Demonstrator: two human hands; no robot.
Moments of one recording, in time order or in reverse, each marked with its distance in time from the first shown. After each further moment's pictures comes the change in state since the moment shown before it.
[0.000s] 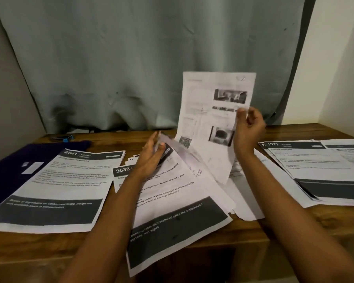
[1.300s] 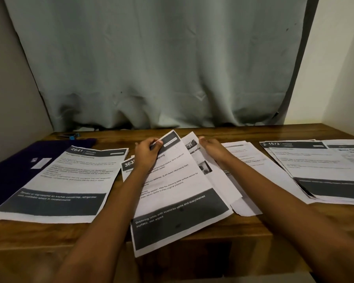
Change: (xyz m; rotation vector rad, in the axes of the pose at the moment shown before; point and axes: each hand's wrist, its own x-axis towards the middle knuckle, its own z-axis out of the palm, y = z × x) left_hand 0.018 -0.009 0.000 0.093 0.299 0.049; right_hand -0.038 0.015 0.012 -0.404 -0.834 0.645
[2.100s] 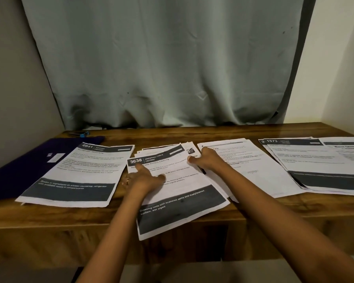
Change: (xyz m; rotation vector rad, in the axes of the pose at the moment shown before) left_hand -0.111 0.051 -0.055 0.477 -0.353 -0.587; right_hand -0.026 0.014 0.024 -0.579 -0.012 -0.018
